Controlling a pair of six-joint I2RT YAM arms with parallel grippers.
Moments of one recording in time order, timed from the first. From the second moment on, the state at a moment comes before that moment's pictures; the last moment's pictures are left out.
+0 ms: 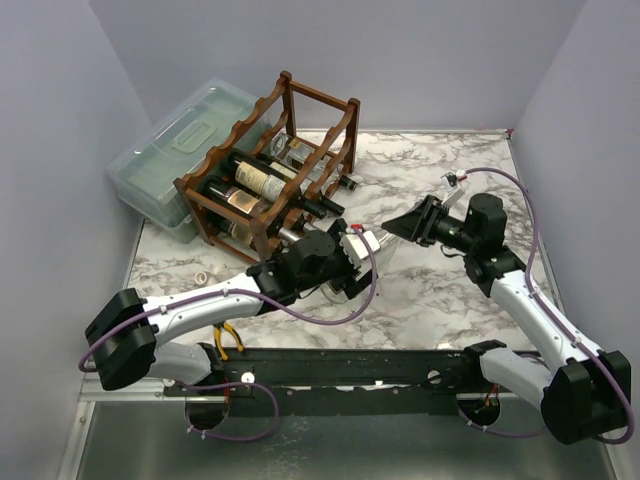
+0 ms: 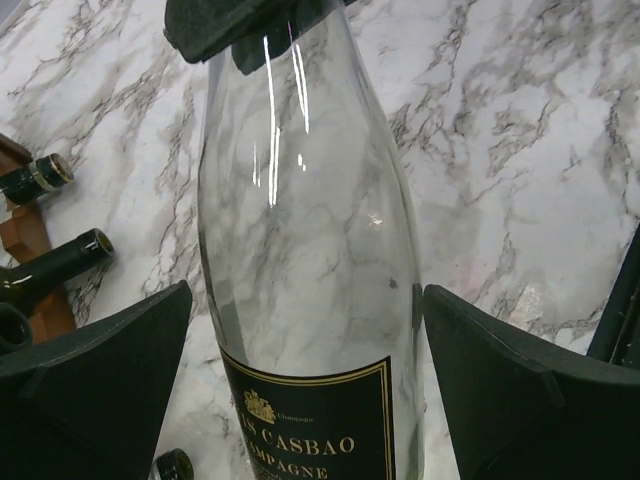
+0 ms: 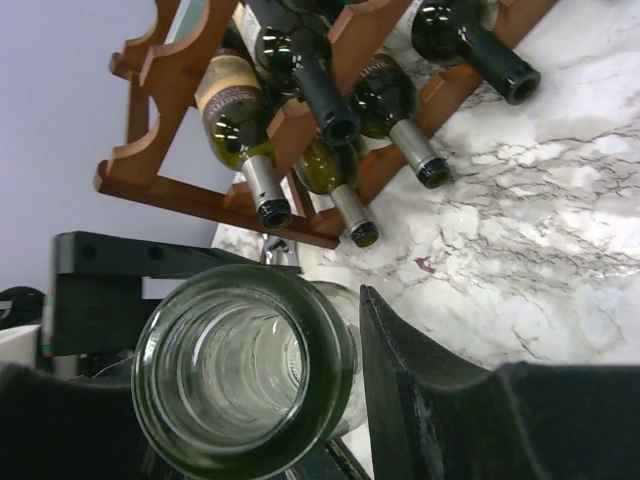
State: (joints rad) left arm -1.03 1.29 0.83 0.12 0.02 0.15; right arm 0.24 1.03 0.68 0.09 -0.64 0.74
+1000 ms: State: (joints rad) left arm -1.06 1.20 0.72 -0.01 -0.19 0.54; right arm 0.24 0.92 0.98 -0.38 -0.64 0.47
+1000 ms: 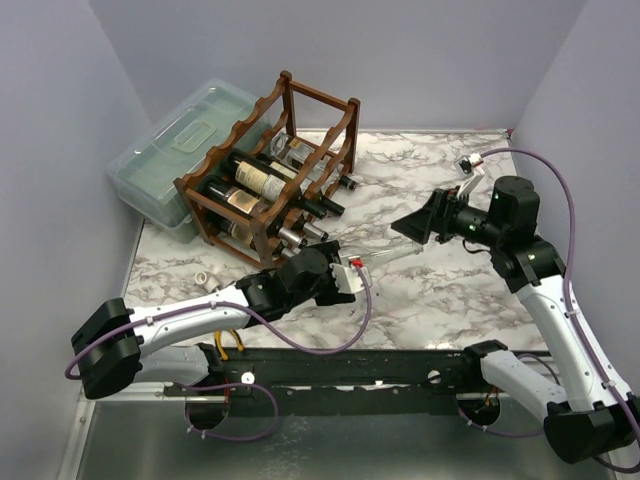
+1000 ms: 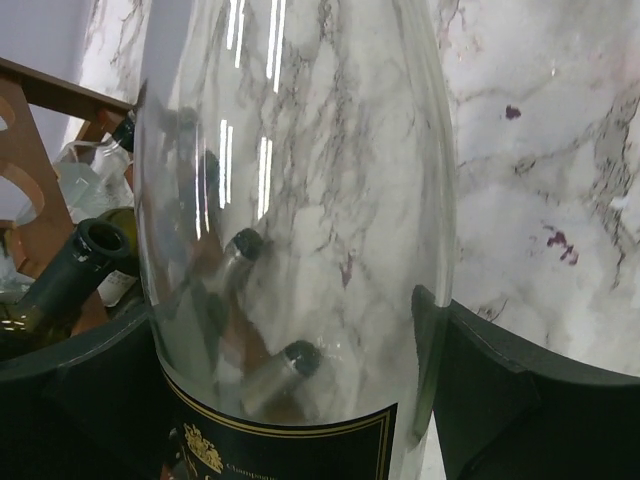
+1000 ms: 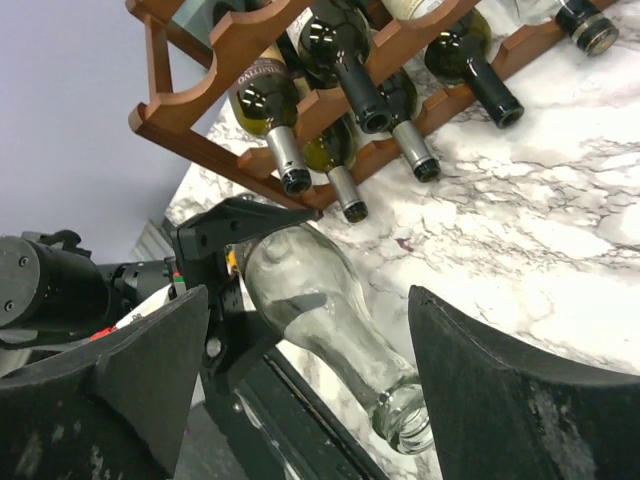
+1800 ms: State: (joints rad) left arm -1.08 0.98 0.55 -0.07 -0.08 0.95; right arm 0.69 1.04 1.01 -0.77 -0.64 0.23
